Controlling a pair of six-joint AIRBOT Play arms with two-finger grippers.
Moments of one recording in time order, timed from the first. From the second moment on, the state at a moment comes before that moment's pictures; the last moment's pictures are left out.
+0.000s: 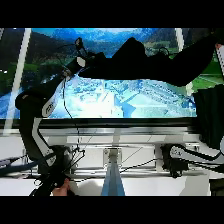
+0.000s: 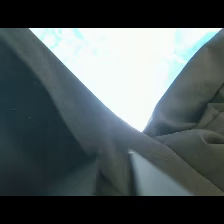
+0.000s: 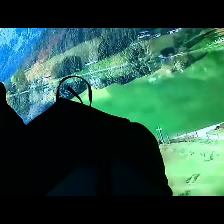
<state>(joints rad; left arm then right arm) -0.36 -1.97 1.52 0.78 -0.27 -1.57 -0.33 -1.32 1.65 -1.41 1.10 1.55</state>
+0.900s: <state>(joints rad) -0.40 -1.90 1.53 0.99 -0.30 -1.55 -0.37 -1.19 1.55 -1.52 1.26 1.49</state>
